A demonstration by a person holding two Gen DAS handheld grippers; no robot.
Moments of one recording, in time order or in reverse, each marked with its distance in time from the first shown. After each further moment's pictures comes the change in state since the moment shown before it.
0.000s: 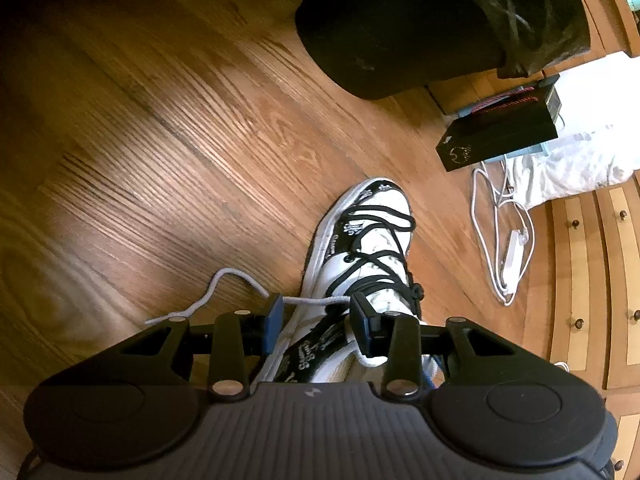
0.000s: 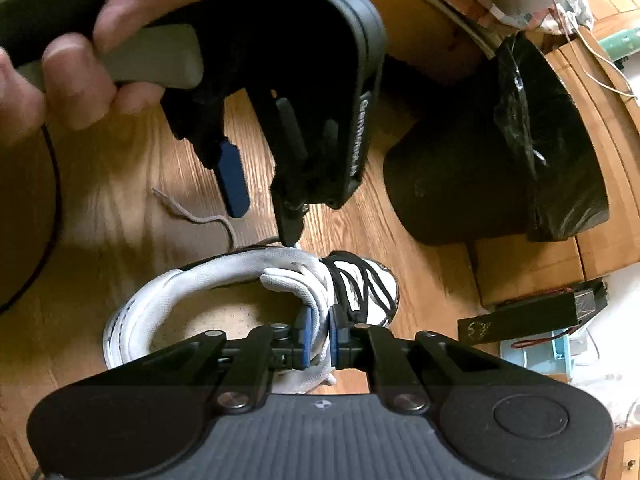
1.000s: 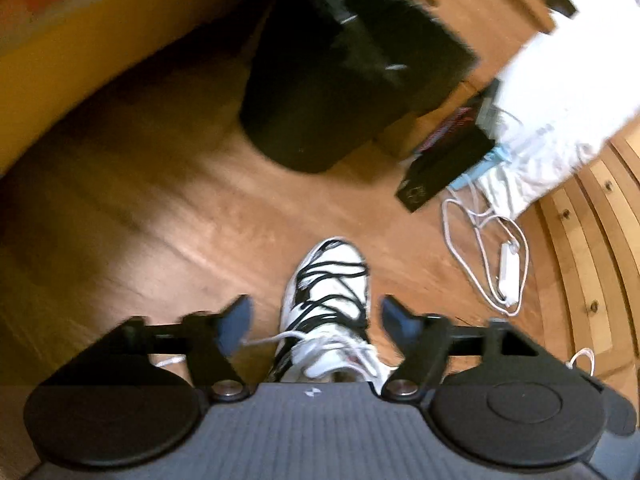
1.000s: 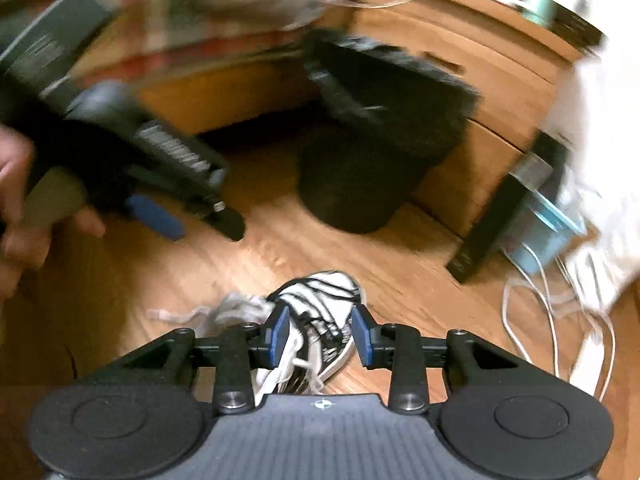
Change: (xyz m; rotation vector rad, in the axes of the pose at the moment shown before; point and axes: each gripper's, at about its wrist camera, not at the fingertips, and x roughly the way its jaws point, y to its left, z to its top) left arm -0.072 -0.071 -0.027 0.267 -0.252 0.060; right arm -0.064 -0.086 -0.053 0.748 -0.163 0.047
